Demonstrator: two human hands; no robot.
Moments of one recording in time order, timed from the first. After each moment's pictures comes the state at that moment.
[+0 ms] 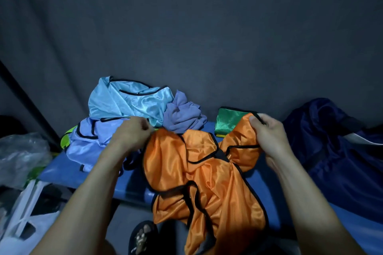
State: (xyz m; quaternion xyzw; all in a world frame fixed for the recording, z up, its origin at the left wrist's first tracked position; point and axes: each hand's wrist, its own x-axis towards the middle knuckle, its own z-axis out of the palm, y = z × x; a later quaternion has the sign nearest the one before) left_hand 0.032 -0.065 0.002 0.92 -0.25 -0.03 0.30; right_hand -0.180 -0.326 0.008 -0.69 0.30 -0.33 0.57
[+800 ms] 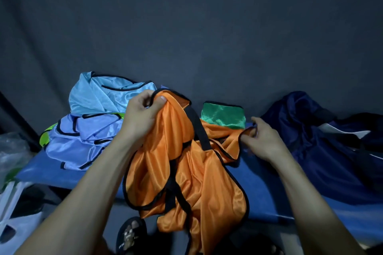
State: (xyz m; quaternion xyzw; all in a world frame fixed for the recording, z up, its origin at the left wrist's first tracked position) left_hand -0.017 -0.122 0.021 0.68 -0.30 -0.03 0.67; right_hand -0.227 -0.348 0.006 -0.85 0.35 -0.17 0.34
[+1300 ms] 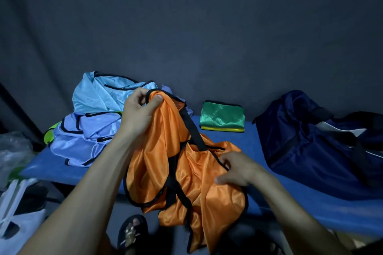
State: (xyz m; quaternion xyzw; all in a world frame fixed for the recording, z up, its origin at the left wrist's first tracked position) left_hand -0.025 -0.112 0.027 0.65 -0.23 -0.05 0.72; right_hand -0.225 -0.306 -0.036 -0.94 0.22 0.12 0.24
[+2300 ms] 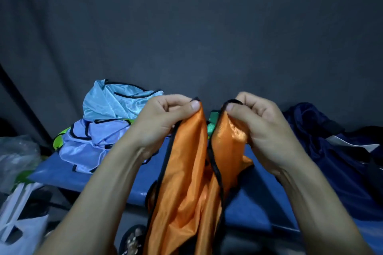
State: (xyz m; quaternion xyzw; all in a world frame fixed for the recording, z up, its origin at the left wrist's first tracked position) left_hand -0.090 -0.099 0.089 0.58 -0.35 -0.24 0.70; right_hand -0.232 -0.248 0.105 -0.72 0.02 -0.28 0.63
